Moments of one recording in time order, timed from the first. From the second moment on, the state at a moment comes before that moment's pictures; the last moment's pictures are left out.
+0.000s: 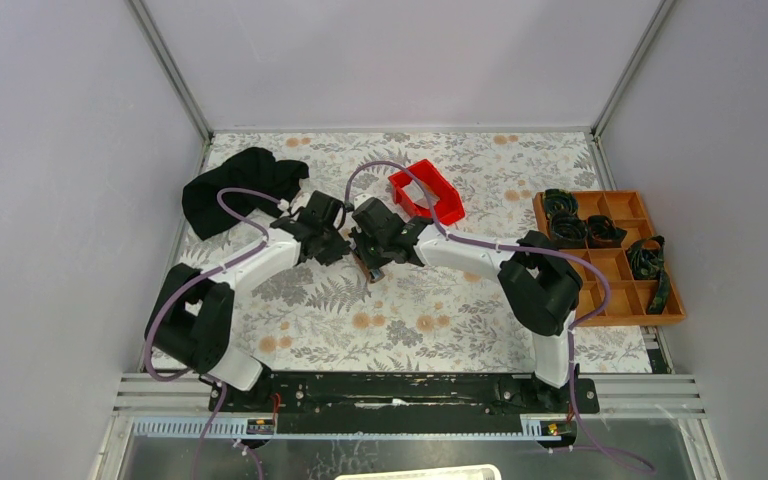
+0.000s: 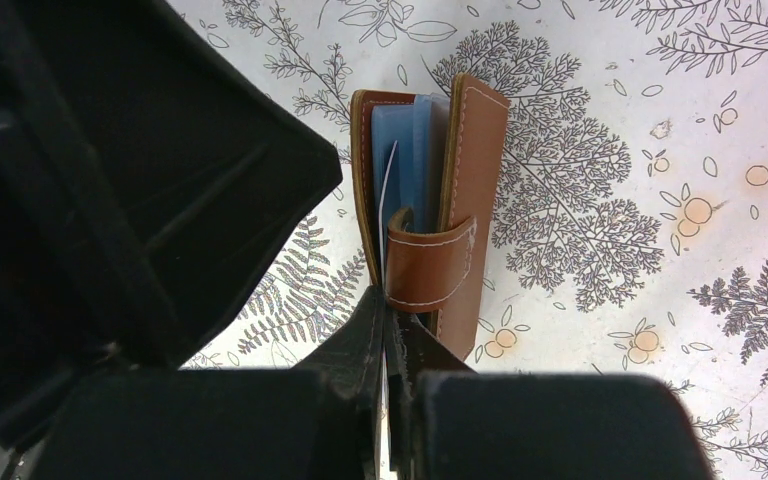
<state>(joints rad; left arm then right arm) -0.45 1.51 0.94 -0.44 -0.11 -1.04 0.92 1.95 1.40 -0.35 0.04 0.33</state>
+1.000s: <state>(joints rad) -0.45 1.54 0.95 -0.42 -0.16 -1.13 0.92 1.94 1.39 -0.35 0.04 0.33</state>
